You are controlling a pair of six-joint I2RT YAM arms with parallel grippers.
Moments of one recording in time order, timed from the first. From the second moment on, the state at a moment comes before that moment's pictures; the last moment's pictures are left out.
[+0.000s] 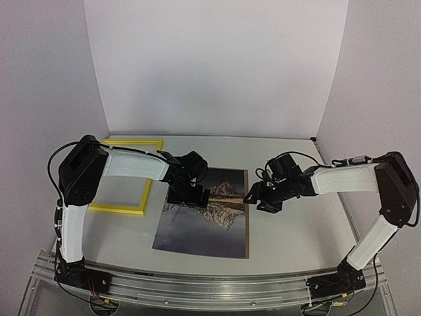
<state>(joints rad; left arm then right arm) -0.86 2.08 1.47 -0.60 -0.04 -0.63 0.62 1.63 0.90 -0.23 -0.25 0.85</state>
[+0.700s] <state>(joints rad) -0.82 2.00 1.30 -0.36 0.06 -0.65 0.62 1.81 0.90 -0.04 -0.42 0.91</state>
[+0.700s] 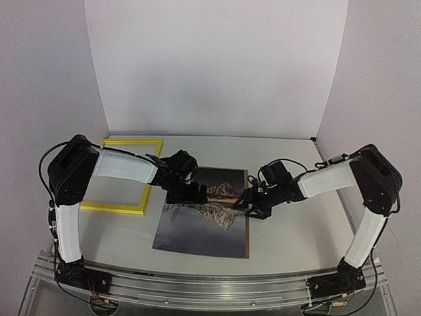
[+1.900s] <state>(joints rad) -0.70 1.90 1.16 -0.45 -0.08 -0.68 0.67 1.67 0.78 -0.15 -0.29 0.98</state>
